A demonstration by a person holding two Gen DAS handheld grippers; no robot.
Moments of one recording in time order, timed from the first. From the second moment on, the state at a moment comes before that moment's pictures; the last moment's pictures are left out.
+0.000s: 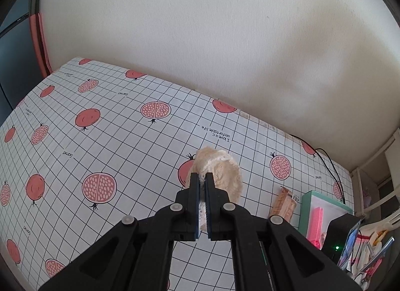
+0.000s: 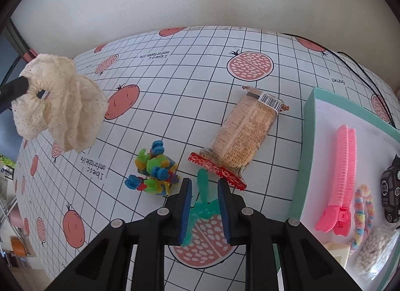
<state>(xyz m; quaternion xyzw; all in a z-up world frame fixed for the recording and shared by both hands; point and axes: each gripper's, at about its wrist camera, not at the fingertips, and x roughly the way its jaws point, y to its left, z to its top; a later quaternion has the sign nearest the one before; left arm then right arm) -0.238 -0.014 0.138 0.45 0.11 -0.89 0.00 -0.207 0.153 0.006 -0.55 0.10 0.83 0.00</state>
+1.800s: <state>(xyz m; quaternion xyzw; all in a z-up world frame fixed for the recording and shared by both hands) -0.214 0.142 0.160 0.43 0.05 -0.89 -0.12 -0.132 0.298 0.076 -0.46 0.16 0.87 0.09</state>
